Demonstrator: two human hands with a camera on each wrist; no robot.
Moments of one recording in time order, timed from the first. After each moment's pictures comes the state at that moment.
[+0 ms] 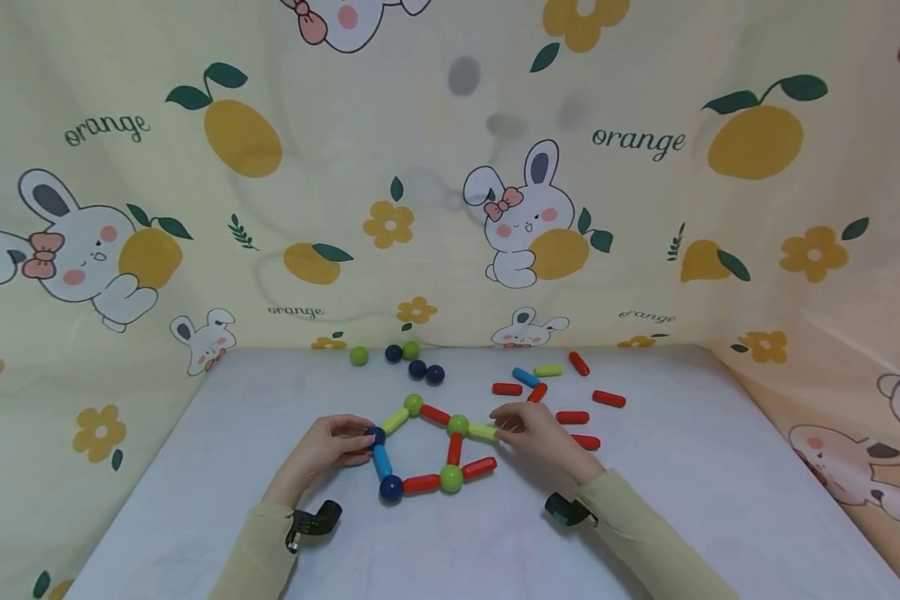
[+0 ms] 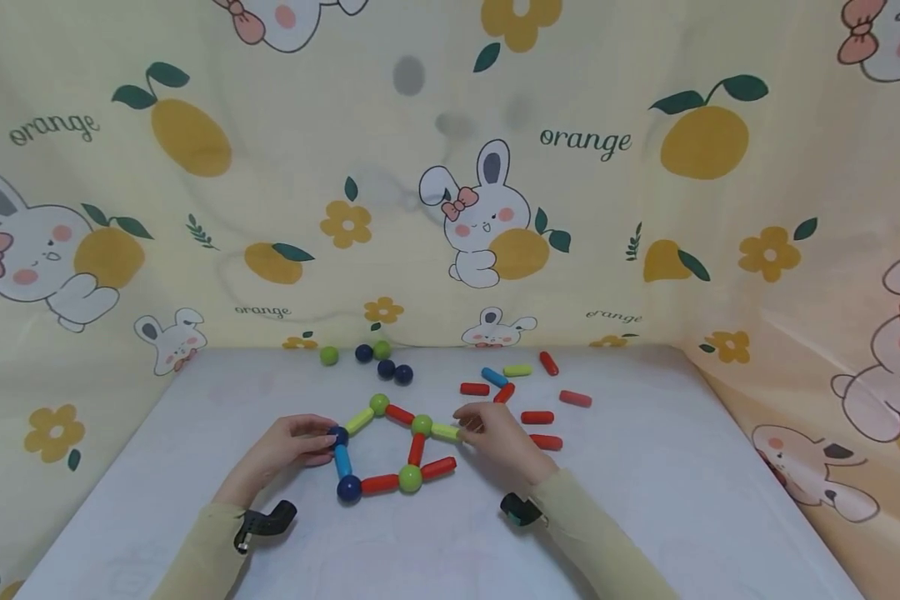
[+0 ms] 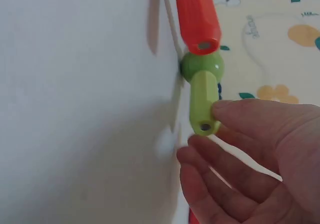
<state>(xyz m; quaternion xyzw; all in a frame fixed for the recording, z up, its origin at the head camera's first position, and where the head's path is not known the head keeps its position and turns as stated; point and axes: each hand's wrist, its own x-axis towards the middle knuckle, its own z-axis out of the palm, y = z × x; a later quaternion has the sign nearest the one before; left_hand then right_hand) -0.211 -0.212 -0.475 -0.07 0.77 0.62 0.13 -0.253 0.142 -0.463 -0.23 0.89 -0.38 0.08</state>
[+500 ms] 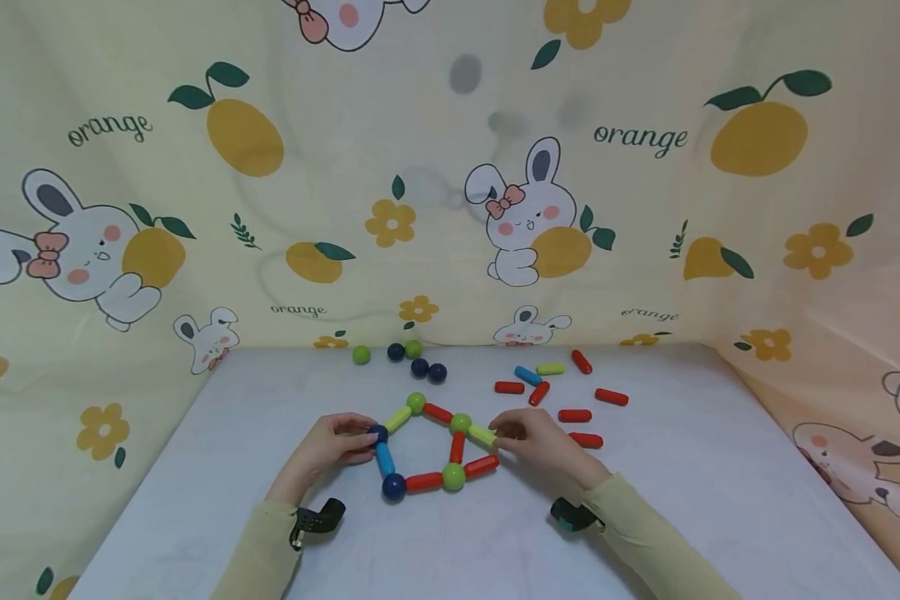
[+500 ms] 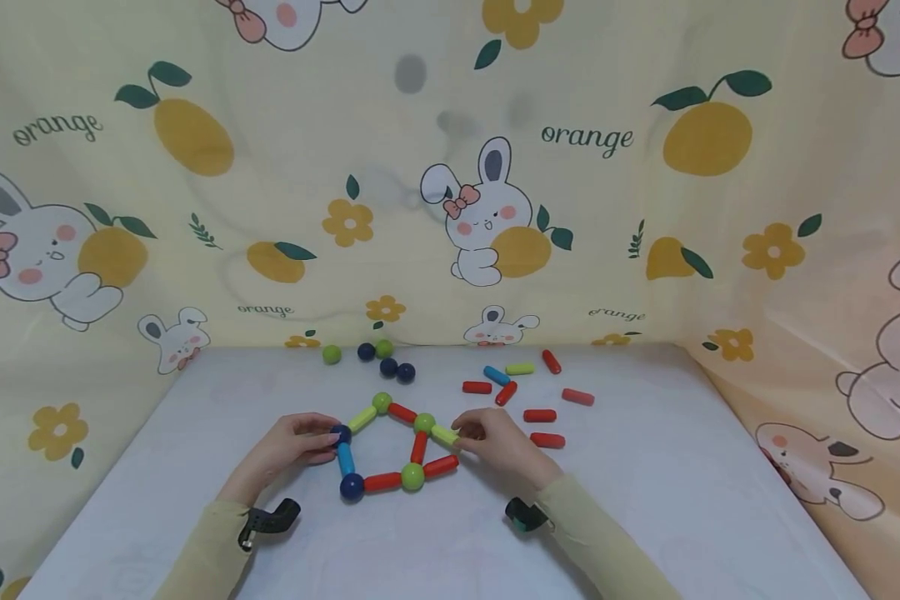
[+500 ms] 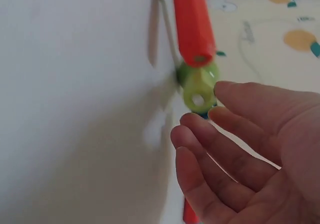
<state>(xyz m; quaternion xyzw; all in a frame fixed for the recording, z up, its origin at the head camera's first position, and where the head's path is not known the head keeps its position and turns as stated) -0.212 -0.215 -0.480 -0.07 0.76 0.63 0.13 -0.245 0.144 -0.461 -0.24 0.88 -0.38 0.12</state>
